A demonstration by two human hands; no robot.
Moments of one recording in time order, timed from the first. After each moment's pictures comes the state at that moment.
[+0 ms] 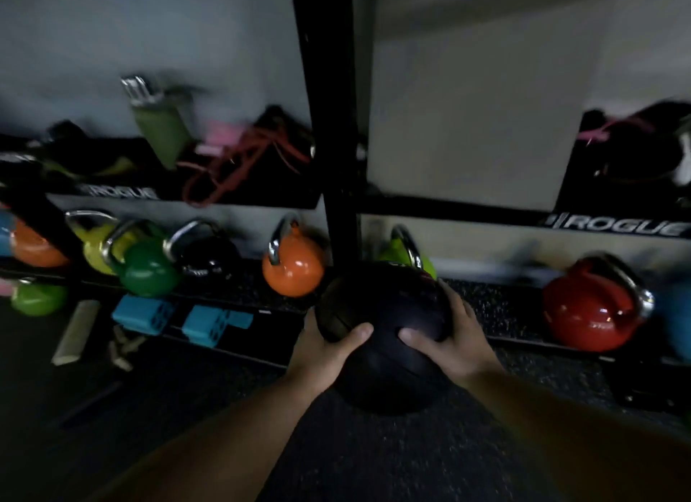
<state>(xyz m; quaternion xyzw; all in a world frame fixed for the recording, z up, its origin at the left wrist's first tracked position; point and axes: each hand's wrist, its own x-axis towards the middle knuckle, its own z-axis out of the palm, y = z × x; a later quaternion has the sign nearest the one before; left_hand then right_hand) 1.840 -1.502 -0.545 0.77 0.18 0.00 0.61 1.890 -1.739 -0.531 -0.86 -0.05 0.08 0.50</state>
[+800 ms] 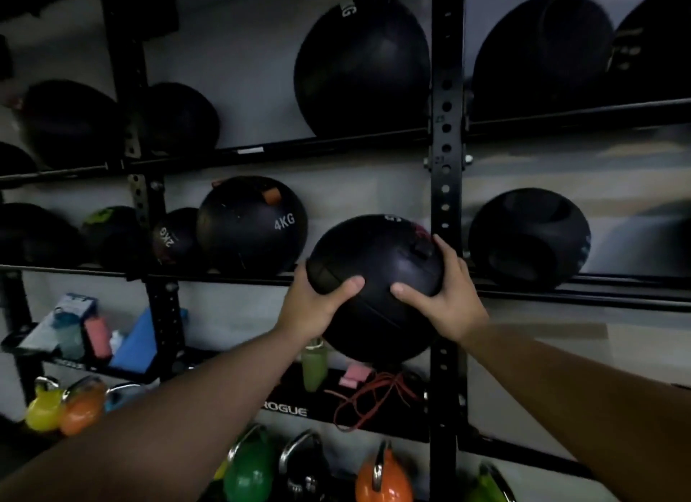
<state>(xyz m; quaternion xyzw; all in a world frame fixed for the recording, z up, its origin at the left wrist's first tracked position) 1.766 -1.271 -0.020 0.78 -0.01 0.34 0.53 1.820 -1.508 -0.012 -0.77 -0.29 -0.19 0.54</state>
